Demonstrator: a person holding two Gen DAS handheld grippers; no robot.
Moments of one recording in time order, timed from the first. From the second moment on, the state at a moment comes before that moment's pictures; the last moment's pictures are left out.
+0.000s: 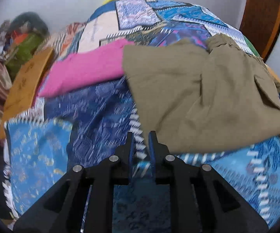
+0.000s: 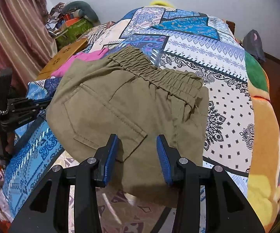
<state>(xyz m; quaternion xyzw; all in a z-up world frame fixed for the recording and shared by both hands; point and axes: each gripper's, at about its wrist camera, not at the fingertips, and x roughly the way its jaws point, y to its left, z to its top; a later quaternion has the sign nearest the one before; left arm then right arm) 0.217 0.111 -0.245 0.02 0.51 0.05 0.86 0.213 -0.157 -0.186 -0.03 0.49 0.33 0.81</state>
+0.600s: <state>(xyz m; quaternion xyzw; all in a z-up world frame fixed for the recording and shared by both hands) 0.264 0.142 -0.215 -0.05 0.48 0.02 0.87 0.240 -0.206 -0.164 -0.02 0.47 0.18 0.86</state>
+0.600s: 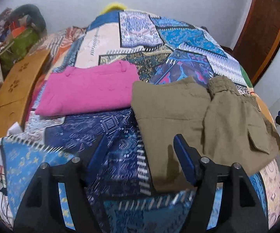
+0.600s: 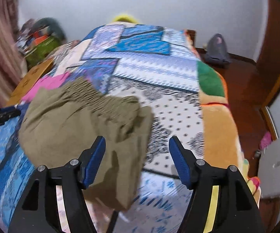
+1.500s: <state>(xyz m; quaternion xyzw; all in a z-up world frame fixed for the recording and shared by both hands) 0.307 0.130 -0.258 -0.12 0.52 -0.06 0.84 0.272 -0.209 -0.183 0.07 0.53 0.24 0.81</state>
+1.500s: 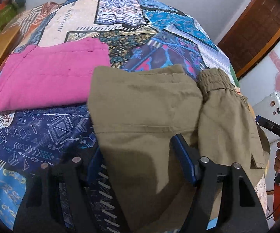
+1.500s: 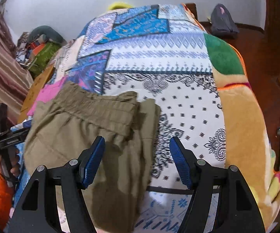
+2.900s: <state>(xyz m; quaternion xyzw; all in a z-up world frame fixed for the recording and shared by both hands) 0.298 0.126 -0.125 -0.01 0.39 -0.04 0.92 0.306 -0.114 -0.117 -0.04 0.44 0.32 0.84</state>
